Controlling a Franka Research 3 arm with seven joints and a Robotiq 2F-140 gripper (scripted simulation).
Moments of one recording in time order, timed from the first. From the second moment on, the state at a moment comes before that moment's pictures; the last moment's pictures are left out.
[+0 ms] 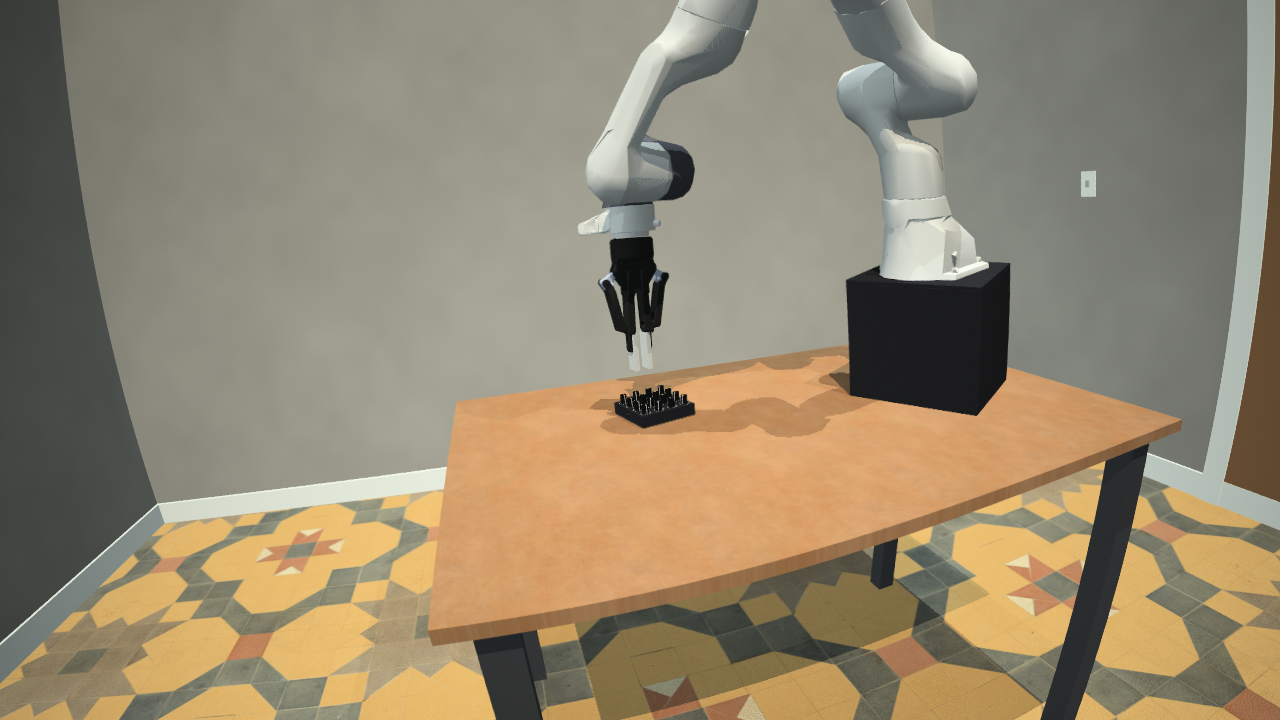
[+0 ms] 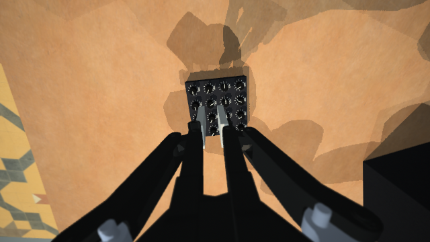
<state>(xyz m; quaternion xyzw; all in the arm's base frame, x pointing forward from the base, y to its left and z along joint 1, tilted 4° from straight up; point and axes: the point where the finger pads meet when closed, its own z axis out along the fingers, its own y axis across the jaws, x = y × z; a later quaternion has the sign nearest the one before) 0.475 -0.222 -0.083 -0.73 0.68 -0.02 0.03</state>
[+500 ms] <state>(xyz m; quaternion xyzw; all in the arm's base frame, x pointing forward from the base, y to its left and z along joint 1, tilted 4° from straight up) 0.476 -0.222 -0.088 -0.73 0.68 -0.02 0.03</state>
